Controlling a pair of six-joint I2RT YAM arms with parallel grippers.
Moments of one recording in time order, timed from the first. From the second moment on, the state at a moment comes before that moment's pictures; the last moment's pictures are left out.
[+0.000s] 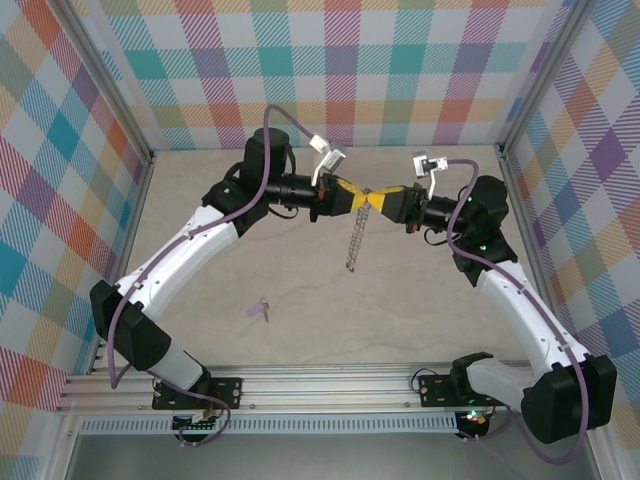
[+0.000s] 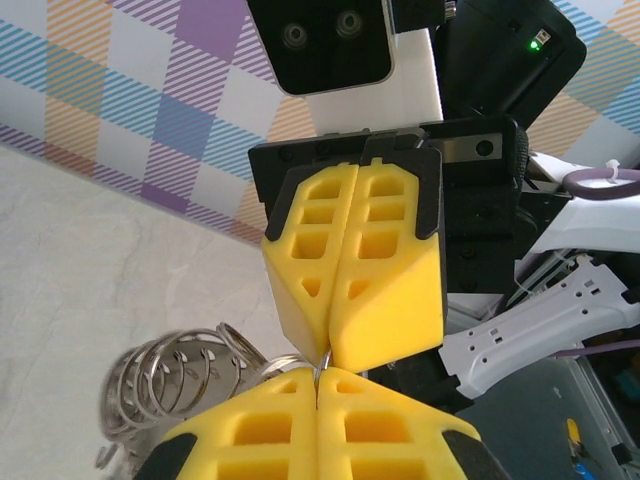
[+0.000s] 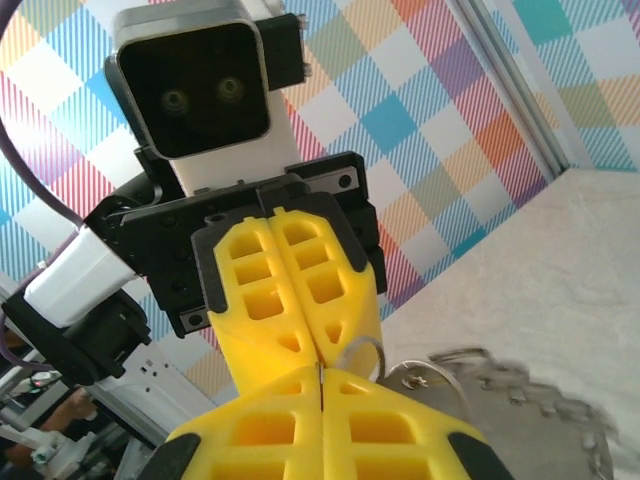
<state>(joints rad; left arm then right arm) -0.63 1.55 1.59 -0.35 0.91 -0.16 0.28 1.10 0.93 0.33 -1.04 0.75</state>
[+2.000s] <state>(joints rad) -0.66 1.46 1.26 0.38 0.69 -0.74 0.31 1.22 0.83 0.93 -0.82 1.06</state>
